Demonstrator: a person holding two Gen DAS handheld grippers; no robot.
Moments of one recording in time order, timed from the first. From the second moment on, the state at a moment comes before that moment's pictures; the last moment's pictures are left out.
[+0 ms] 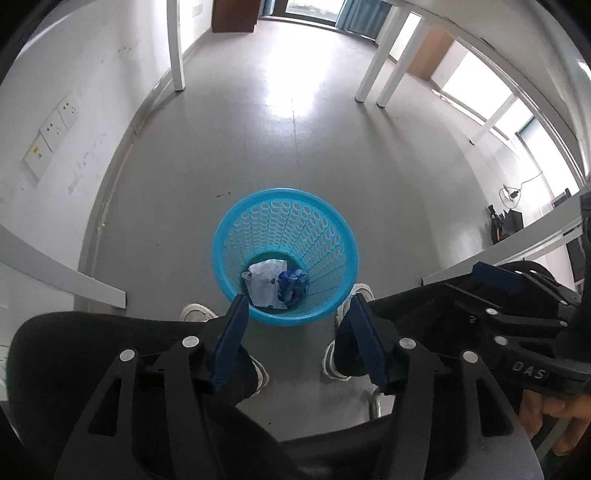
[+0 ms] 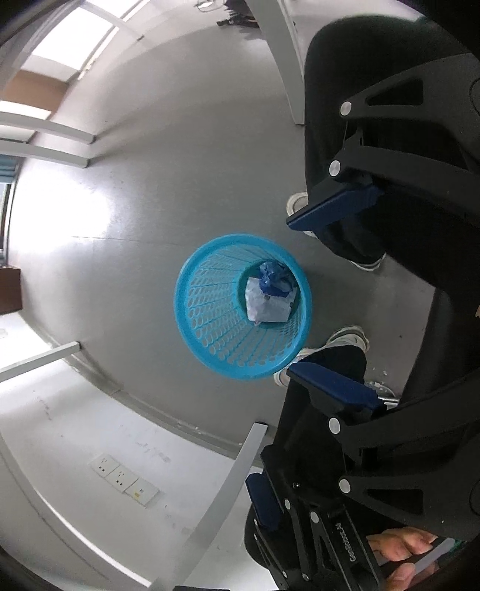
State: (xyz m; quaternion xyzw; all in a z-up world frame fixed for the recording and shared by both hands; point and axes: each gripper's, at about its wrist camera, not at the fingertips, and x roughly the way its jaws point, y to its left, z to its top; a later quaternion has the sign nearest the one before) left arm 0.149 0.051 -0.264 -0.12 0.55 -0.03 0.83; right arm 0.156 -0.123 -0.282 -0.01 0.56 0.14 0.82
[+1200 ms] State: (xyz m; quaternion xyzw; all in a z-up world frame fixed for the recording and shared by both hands) left arm 0.109 0.079 -0.035 -0.06 0.30 -0.02 0.95; right arm 0.152 -0.167 0.009 0.02 0.29 0.21 0.93
